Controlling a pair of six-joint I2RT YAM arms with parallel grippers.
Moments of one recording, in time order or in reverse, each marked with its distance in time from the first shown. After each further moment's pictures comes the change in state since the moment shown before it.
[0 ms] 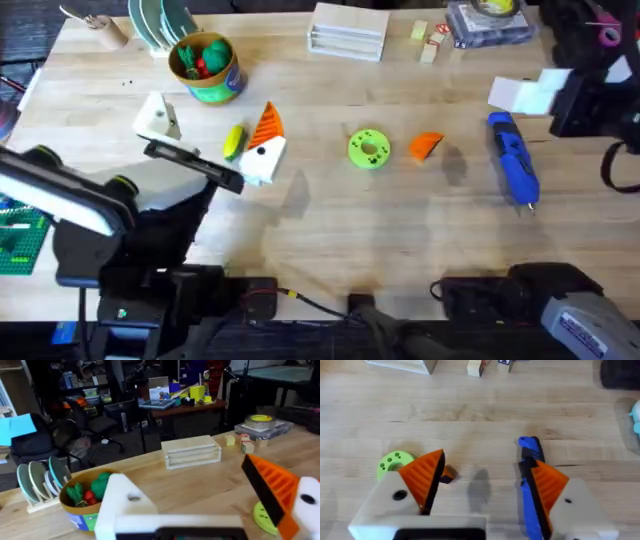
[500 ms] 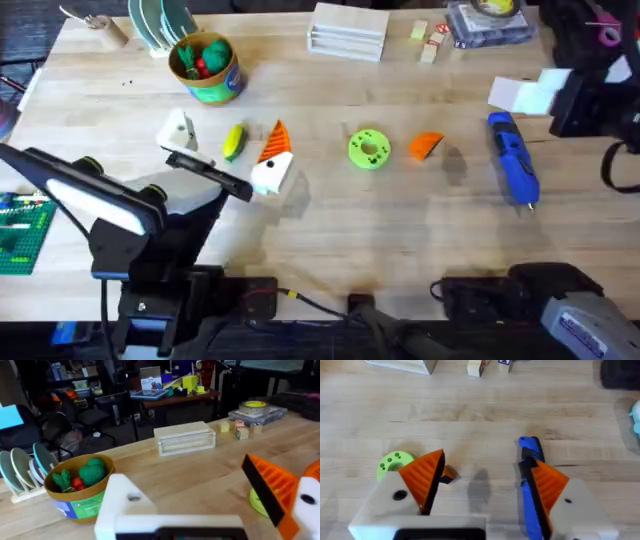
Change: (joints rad) left arm 0.000 -0.072 -0.117 0.009 0.034 0.000; right arm 0.000 0.000 0.000 0.000 0.000 0.000
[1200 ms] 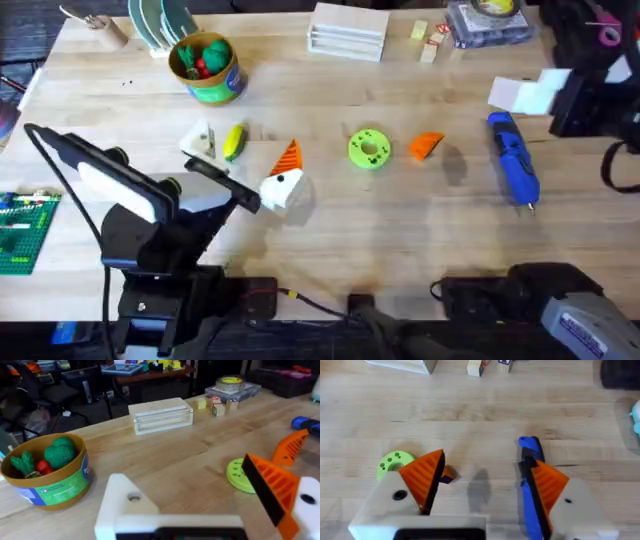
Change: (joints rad) left arm 0.000 0.000 0.000 -0.133 0.112 -0.001; right arm 0.000 0.000 0.000 0.000 0.000 0.000
